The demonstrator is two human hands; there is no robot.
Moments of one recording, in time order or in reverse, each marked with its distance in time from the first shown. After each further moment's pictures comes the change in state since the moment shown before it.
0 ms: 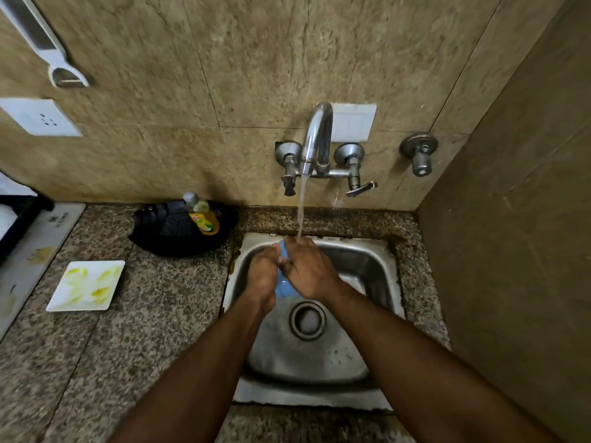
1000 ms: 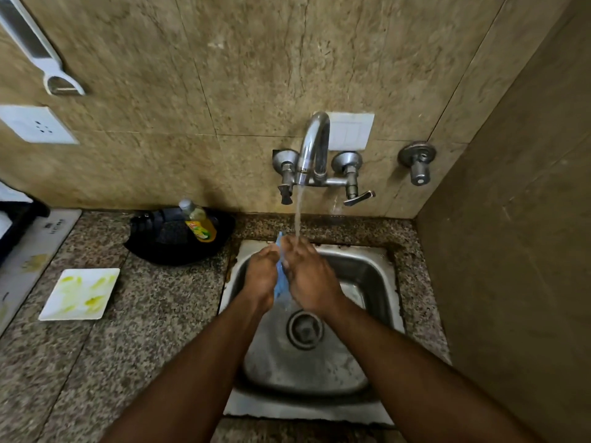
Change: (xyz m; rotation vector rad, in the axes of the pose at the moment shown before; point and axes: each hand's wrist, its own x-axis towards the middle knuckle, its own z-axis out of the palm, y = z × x) left_hand 0.004 0.012 0.009 0.035 -0.116 0.057; right_hand -0.007 0.006 -0.004 -0.018 0.127 -0.090
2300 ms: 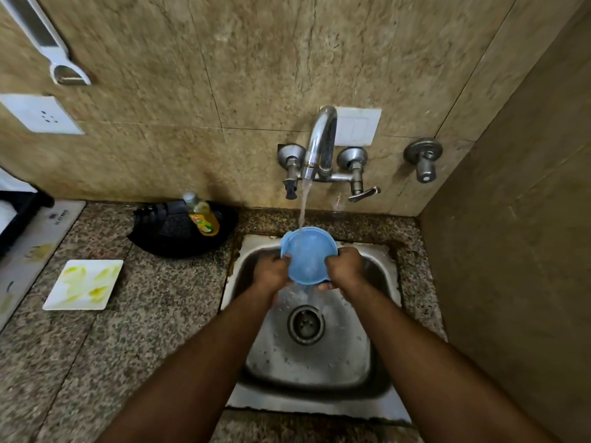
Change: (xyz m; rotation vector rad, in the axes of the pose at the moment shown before) left_hand 0.033 -0.032 -0.014 0.370 0.123 -0.049; right_hand 0.003 0.026 -0.019 0.771 0.069 0.955
